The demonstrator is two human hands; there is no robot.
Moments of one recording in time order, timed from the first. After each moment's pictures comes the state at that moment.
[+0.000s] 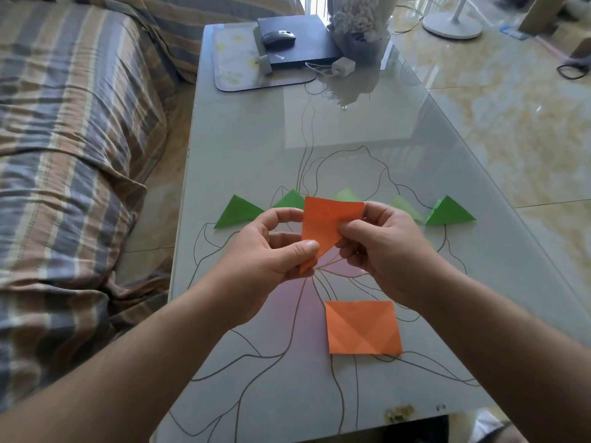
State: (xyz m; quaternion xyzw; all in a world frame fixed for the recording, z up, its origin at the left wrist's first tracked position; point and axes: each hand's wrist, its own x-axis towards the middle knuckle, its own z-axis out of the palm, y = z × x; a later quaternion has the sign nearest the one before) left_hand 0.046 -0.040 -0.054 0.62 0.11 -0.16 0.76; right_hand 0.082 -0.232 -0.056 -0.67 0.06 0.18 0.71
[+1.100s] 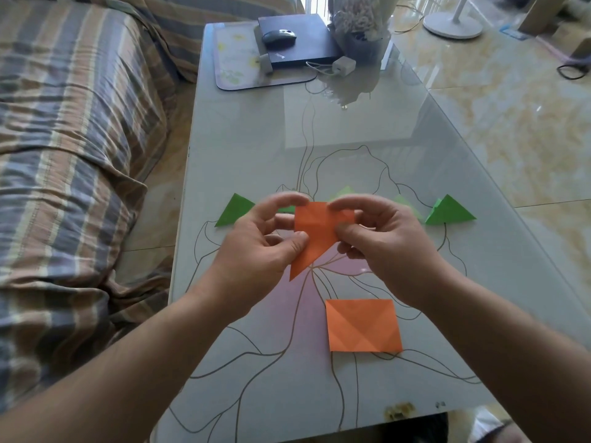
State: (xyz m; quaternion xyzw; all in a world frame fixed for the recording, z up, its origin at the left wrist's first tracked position) left_hand 0.042 -0.036 -0.051 0.73 0.02 -0.06 0.68; right_hand 0.076 -0.234 -0.052 -0.72 -0.04 0.11 0.68
